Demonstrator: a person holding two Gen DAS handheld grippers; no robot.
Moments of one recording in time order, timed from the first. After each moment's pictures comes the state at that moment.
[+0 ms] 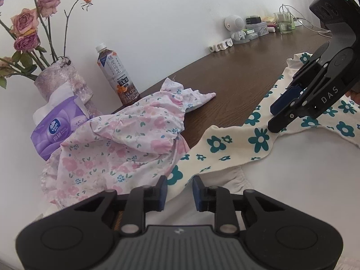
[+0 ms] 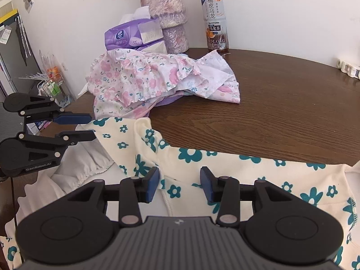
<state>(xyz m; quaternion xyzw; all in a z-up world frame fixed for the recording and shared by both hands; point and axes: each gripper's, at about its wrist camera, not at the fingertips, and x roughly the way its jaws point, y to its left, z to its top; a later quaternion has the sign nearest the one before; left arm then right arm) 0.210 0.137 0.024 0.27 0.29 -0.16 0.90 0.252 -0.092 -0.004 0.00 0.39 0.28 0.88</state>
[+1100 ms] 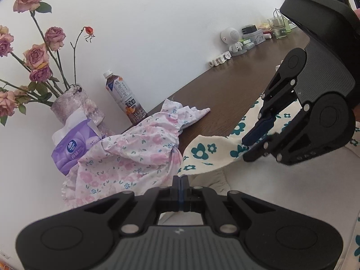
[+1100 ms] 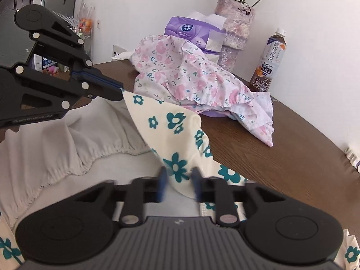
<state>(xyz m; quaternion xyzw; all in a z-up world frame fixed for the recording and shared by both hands) 0.155 0.115 0.031 0.31 0.24 -0.14 0.91 0.199 -0.025 -0.003 -0.22 0.29 0.33 0.87</state>
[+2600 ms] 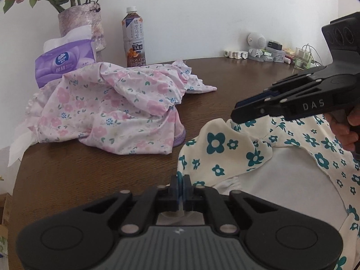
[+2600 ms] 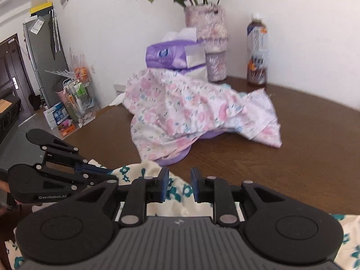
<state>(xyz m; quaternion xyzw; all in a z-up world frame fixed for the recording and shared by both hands) 0.187 0.173 0.014 0.08 0.36 -0.16 0.92 0.248 -0.043 0.018 -0.04 0.33 0.36 0.87</state>
